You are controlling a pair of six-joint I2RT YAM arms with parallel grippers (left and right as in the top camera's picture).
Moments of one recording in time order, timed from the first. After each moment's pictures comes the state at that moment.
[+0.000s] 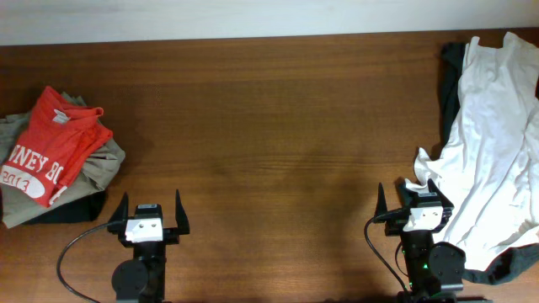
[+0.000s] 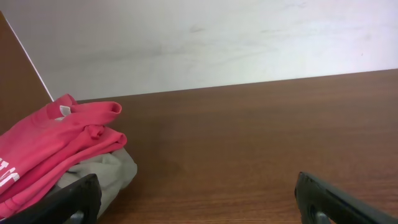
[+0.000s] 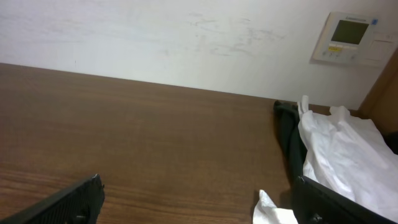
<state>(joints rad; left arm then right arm) -0.03 0.01 0.01 -0.07 -0.10 0.11 0.00 0.01 0.01 -0.07 0.00 -0.13</state>
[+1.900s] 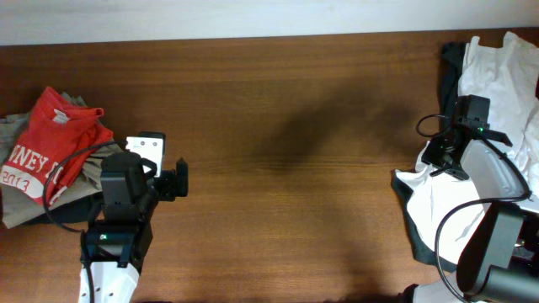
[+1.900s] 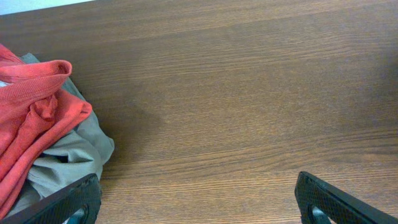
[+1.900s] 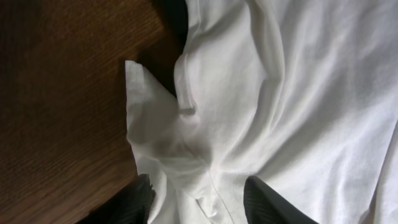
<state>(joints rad) -0.03 0.97 0.71 -0.40 -0.06 0.11 -0.31 1.70 1.10 -0.65 0.17 0.26</state>
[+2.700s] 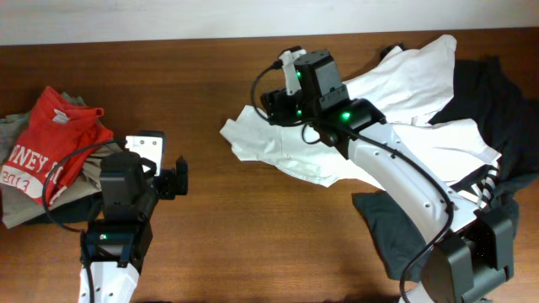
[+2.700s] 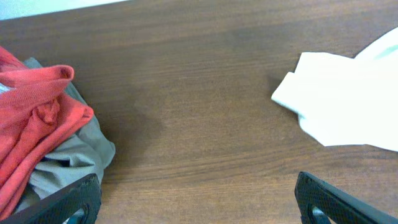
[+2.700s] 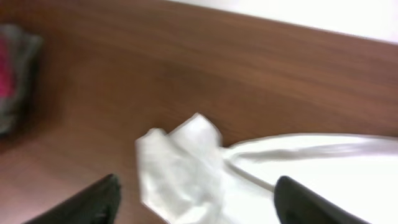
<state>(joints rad) -0.03 0.97 0.72 -0.39 -0.06 0.11 0.47 1.73 1.48 -0.45 -0.07 0.16</state>
